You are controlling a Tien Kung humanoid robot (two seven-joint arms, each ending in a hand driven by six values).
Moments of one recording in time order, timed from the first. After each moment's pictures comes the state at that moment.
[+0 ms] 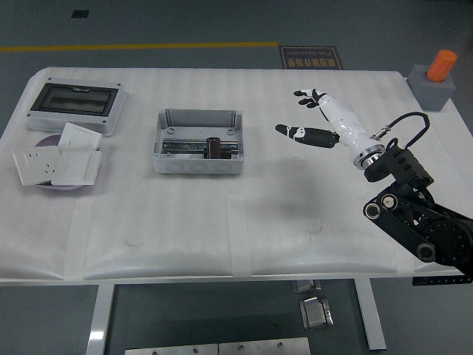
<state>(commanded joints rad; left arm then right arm) 0.01 0.19 -0.14 -0.19 0.42 0.13 -0.01 0.57 -0.39 0.76 1.21 -1.65 -0.34 -0.05</state>
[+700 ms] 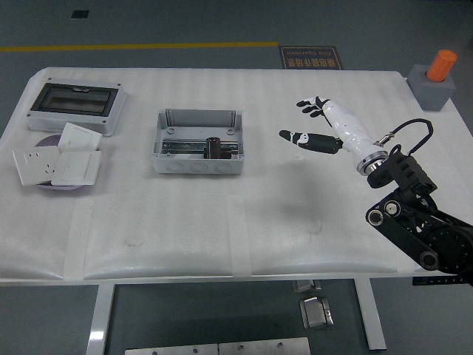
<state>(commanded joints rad) 0.02 0.19 -0.16 -0.19 0.45 0.11 0.02 0.53 -0.39 0.79 1.23 -1.69 -0.33 -0.08</state>
